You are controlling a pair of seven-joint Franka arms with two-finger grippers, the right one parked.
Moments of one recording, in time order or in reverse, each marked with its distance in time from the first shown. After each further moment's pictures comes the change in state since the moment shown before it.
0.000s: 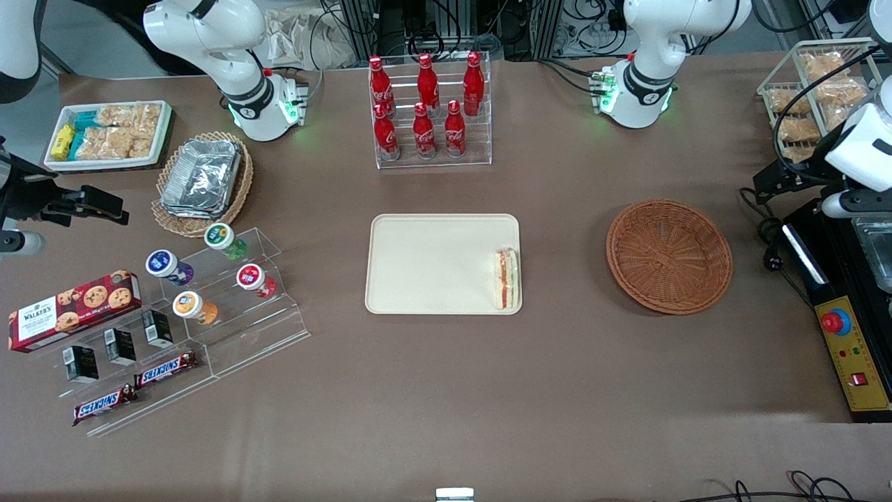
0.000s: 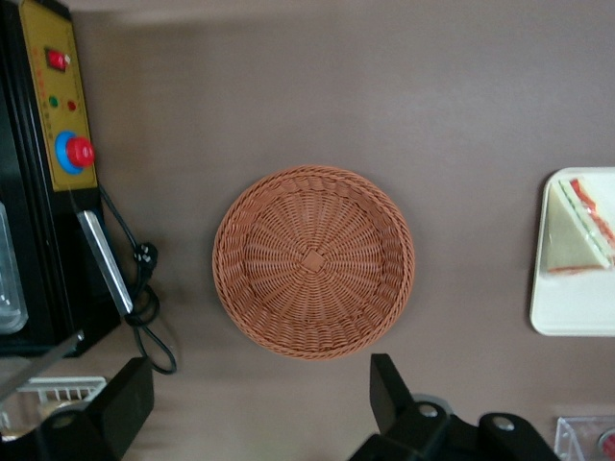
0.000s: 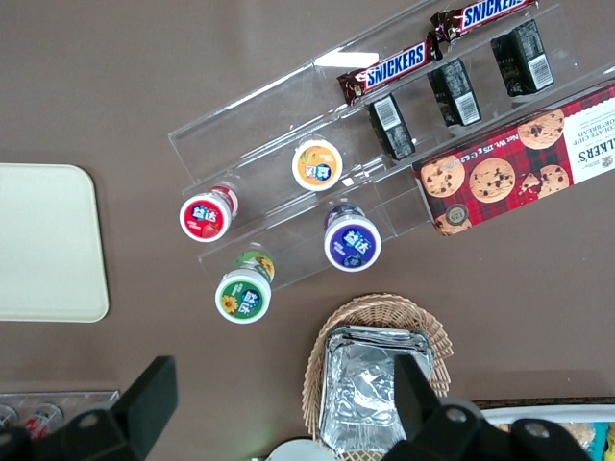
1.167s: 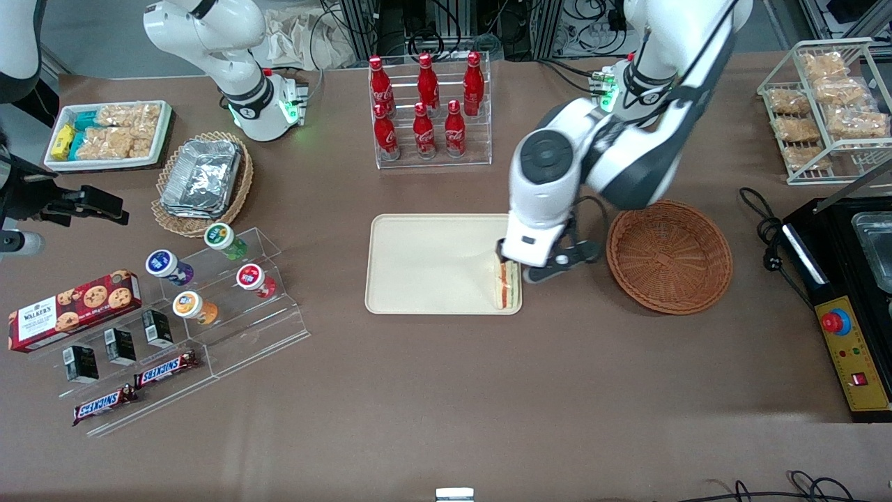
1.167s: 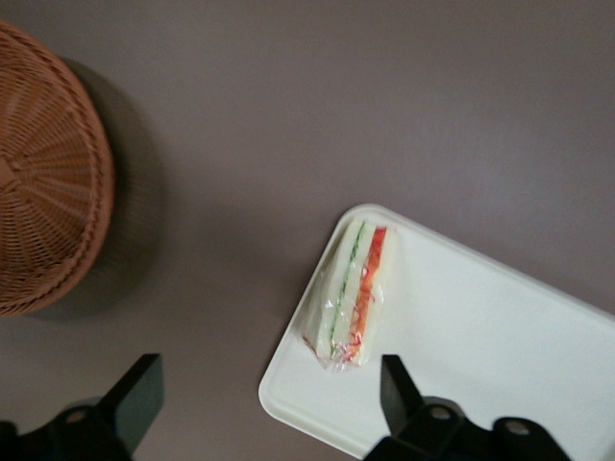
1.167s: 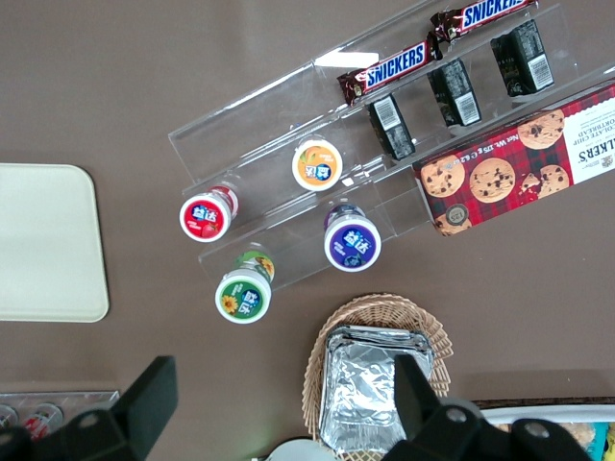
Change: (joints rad) arm -0.052 0.391 -0.542 0.054 0.135 0.263 -1.158
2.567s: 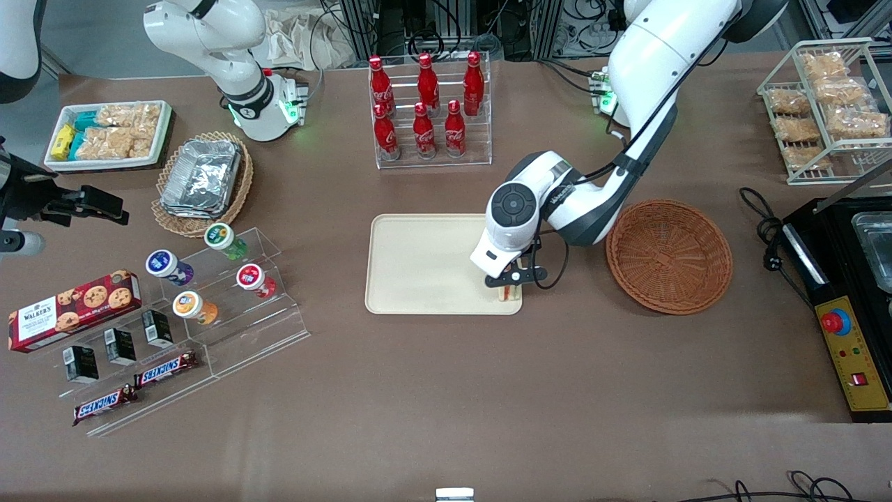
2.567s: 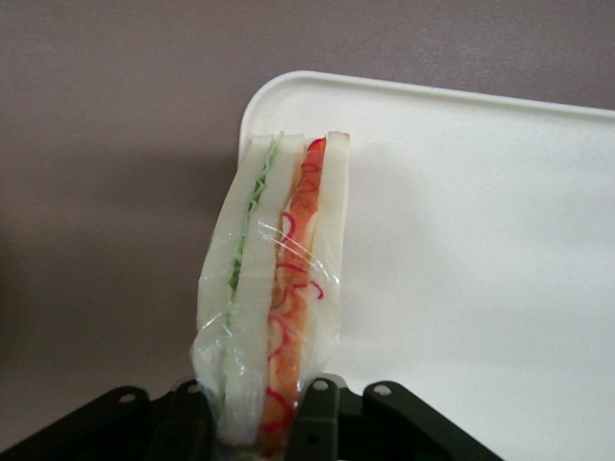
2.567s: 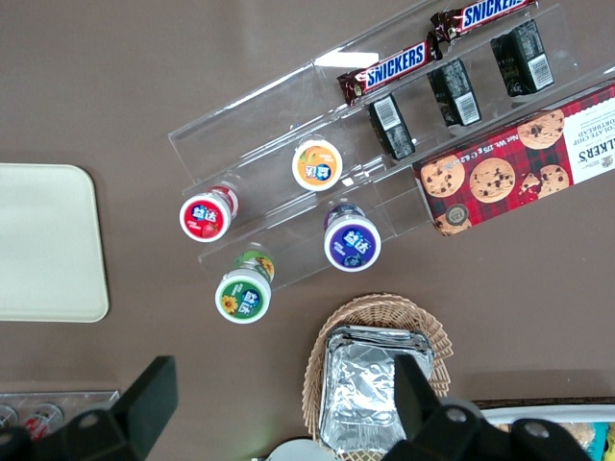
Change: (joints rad) arm -0.089 0.250 -0.015 -0.141 0.051 0.291 0.204
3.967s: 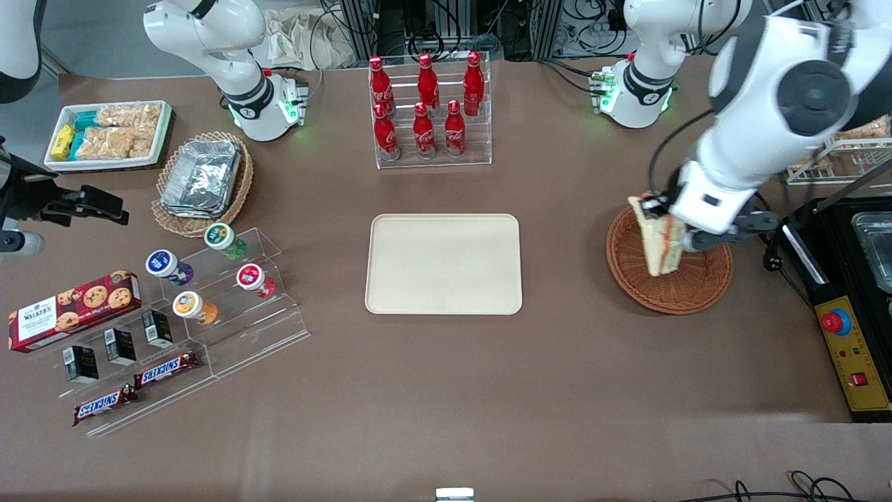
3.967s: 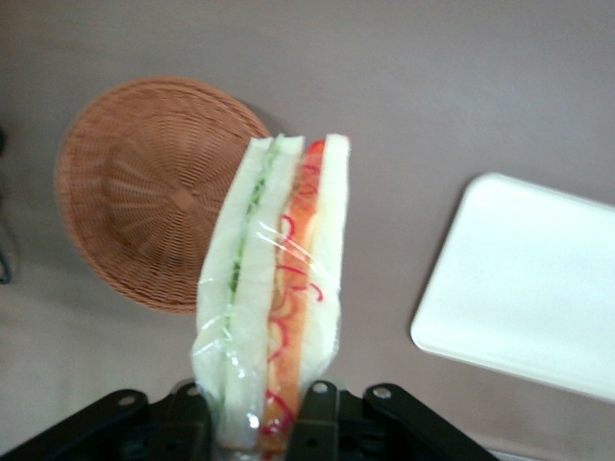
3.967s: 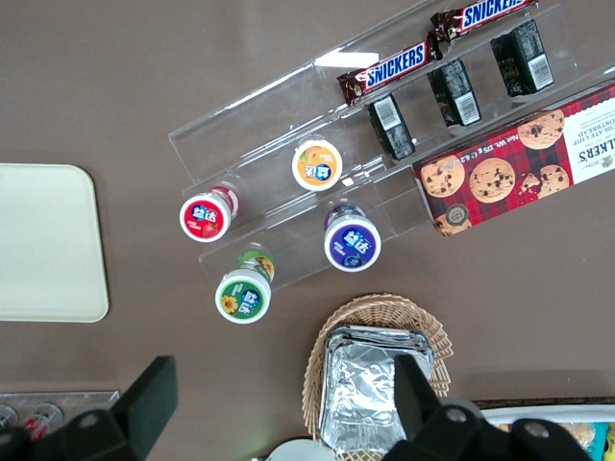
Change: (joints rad) arm 0.213 -0.535 0.157 0.006 -0.253 -0.493 0.364
